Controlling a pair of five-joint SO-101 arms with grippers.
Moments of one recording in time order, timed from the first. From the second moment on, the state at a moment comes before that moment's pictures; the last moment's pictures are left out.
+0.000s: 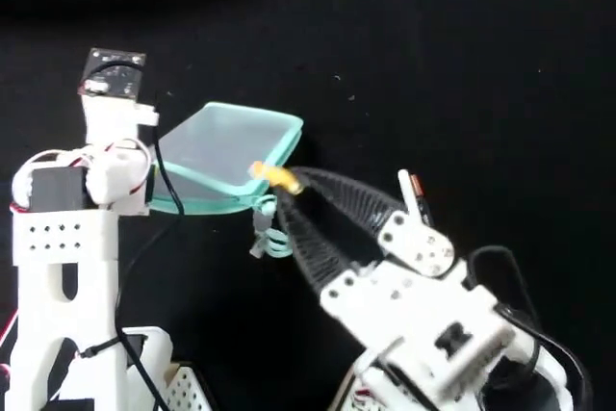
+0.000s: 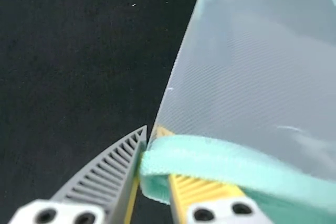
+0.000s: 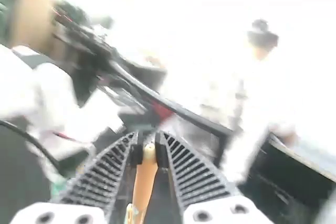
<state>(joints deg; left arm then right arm) -8.2 -39.2 27.8 80.9 -10.9 -45.1 -86.9 40.1 46.6 19.7</state>
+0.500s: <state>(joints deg) -5.9 -39.1 24.6 80.9 -7.9 -54.5 -86.9 53.2 37.4 19.6</state>
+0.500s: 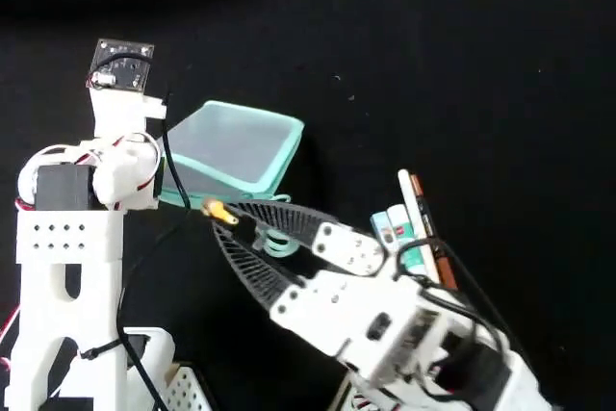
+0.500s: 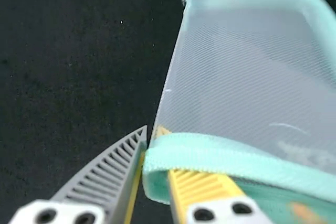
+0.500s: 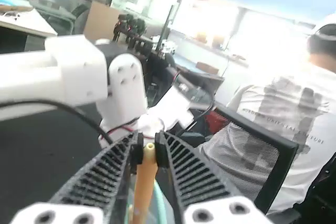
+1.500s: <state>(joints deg) -6.1 -31.6 2.7 100.3 -9.7 -47.1 -58.2 35.9 45.3 26.0</state>
